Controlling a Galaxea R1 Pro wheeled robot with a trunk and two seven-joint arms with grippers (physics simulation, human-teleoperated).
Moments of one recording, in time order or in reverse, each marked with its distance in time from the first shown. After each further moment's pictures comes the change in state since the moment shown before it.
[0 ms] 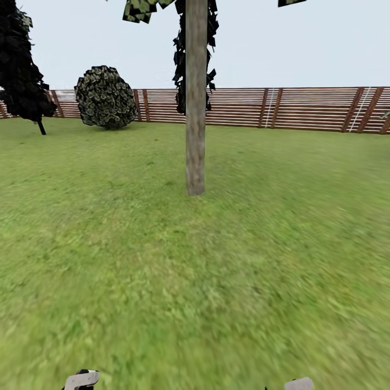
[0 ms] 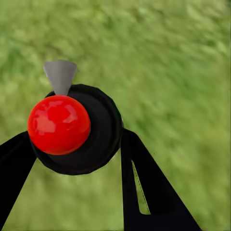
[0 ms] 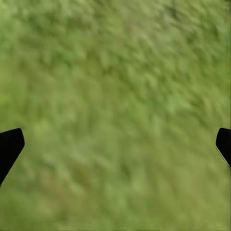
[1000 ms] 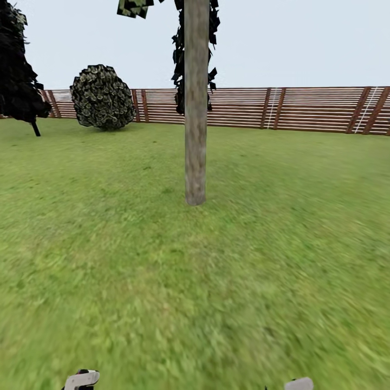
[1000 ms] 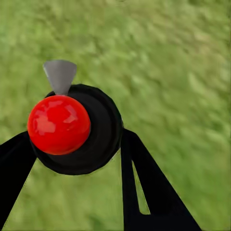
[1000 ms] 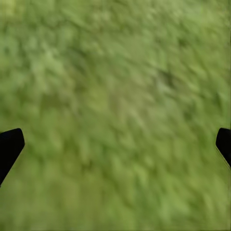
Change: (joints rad) left arm 0.000 0.000 0.000 0.000 0.000 0.000 0.000; right arm 0.000 0.000 0.000 0.000 0.000 0.000 0.000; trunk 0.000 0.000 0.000
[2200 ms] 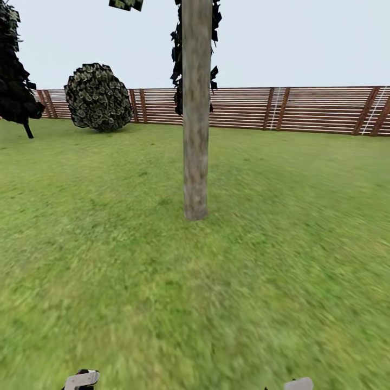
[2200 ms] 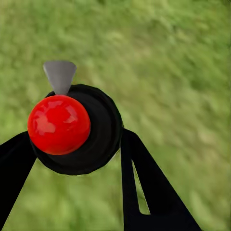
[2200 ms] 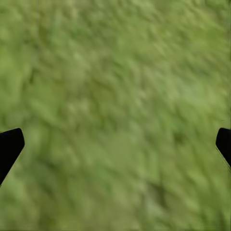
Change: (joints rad) left arm 0.000 0.000 0.000 0.000 0.000 0.000 0.000; right arm 0.000 0.000 0.000 0.000 0.001 0.000 0.000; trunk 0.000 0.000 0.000
